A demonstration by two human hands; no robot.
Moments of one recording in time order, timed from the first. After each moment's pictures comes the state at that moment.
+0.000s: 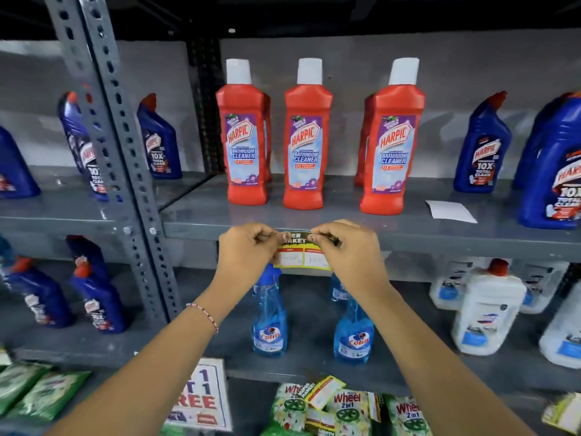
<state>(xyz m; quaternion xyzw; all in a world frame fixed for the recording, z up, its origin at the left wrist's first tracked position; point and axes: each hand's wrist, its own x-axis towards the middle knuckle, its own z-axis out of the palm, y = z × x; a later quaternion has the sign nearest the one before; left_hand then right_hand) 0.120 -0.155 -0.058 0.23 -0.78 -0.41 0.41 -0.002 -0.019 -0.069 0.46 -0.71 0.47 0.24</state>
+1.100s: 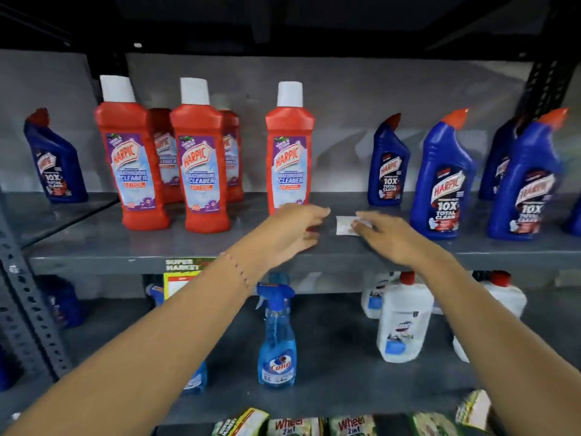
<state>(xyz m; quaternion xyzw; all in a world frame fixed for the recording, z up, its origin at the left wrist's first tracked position) -0.028 -0.013 0.023 0.13 -0.67 -0.72 0.11 -0.155 0.147 -0.005 0.33 -0.91 0.26 0.04</state>
